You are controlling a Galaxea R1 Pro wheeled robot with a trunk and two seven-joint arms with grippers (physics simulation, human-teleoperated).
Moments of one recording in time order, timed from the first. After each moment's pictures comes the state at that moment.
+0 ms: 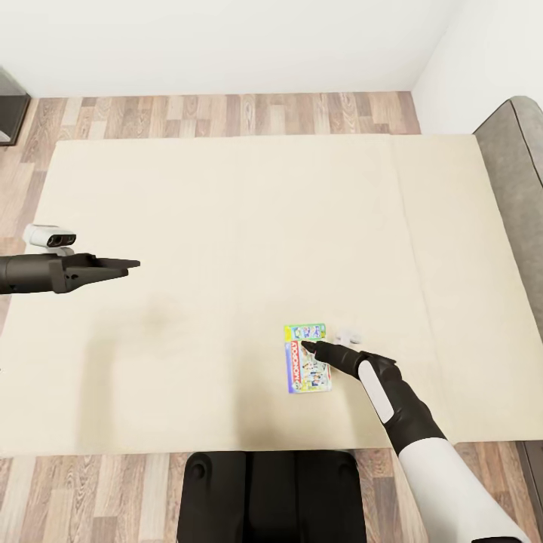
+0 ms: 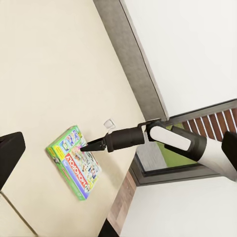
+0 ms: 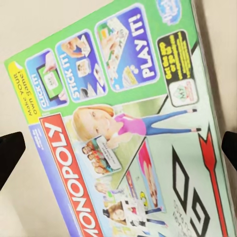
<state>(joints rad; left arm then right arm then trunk) -0.97 0.55 0.12 -1.41 0.24 1.04 -1.57 -0.72 0.02 0.05 -0.96 -0.42 0.58 0.17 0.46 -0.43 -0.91</state>
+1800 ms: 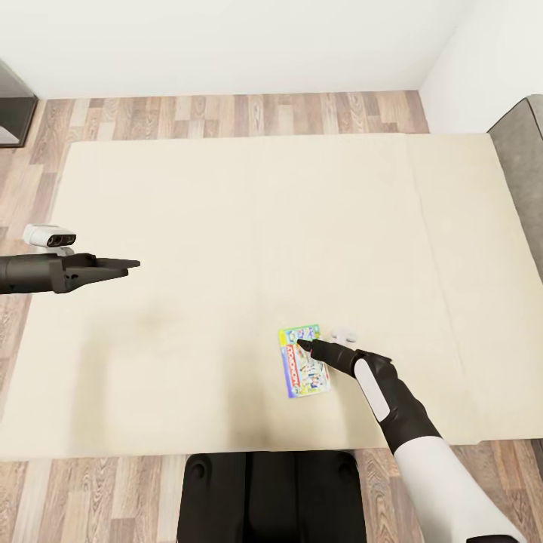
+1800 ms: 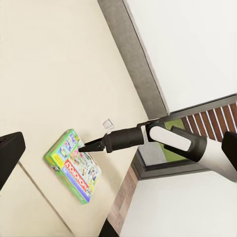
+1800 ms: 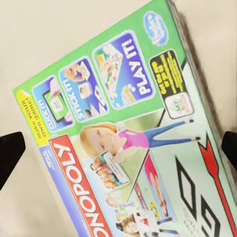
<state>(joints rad) -0.97 0.55 0.12 -1.41 0.24 1.04 -1.57 -0.73 0.04 0.05 -0.96 -0.42 0.58 0.17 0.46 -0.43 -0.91</state>
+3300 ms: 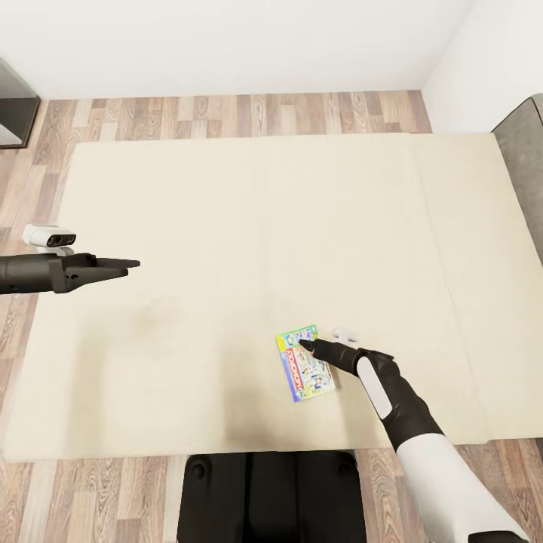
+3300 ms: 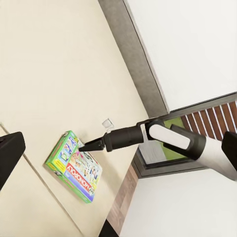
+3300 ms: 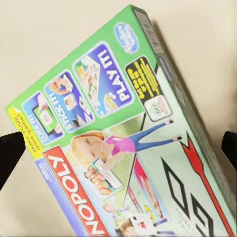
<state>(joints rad) -0.97 0.55 0.12 -1.41 0.24 1.04 -1.57 -0.74 0.03 0.05 -0.96 -0.41 0.61 0.17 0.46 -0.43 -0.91</state>
